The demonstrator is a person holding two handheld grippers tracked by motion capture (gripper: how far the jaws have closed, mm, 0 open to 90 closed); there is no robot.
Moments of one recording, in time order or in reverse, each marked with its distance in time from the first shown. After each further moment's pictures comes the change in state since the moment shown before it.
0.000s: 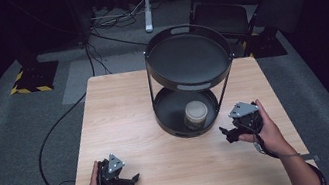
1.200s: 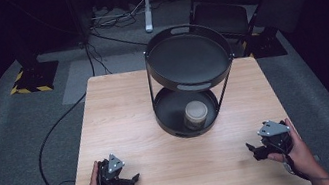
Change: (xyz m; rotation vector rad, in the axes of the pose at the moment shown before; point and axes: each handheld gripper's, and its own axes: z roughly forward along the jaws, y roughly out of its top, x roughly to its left) left arm 0.000 0.000 0.000 0.000 0.000 0.000; right arm -0.007 -0.092 -0.033 0.060 -0.049 0.066
